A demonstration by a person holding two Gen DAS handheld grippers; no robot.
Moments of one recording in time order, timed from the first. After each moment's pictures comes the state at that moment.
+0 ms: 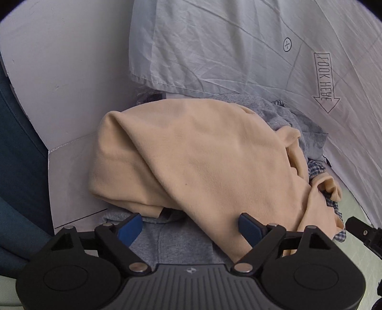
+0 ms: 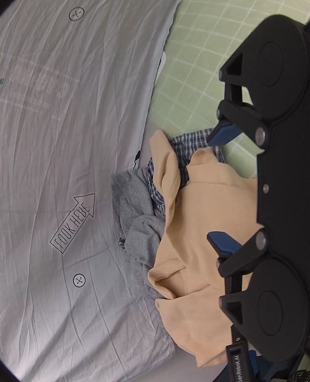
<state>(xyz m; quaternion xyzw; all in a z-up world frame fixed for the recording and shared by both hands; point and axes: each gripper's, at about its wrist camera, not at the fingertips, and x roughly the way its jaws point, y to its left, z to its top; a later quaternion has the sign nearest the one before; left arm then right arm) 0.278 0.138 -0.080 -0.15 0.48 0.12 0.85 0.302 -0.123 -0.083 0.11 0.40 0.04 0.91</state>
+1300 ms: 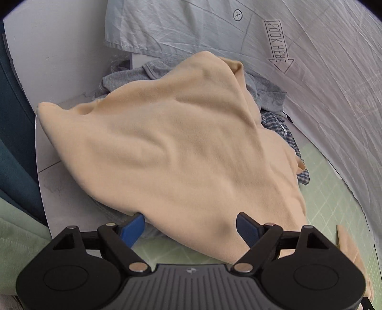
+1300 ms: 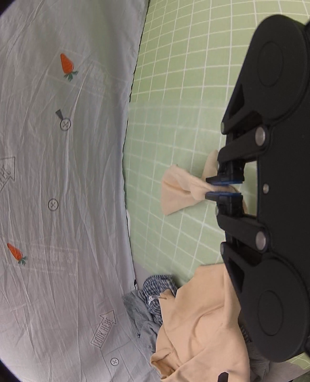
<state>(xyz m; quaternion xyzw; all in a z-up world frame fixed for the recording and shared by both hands) 0.191 0.073 -0.072 -0.14 0.51 0.05 0.85 0.065 -0.279 -0.087 0.14 0.36 -0.20 0.90</state>
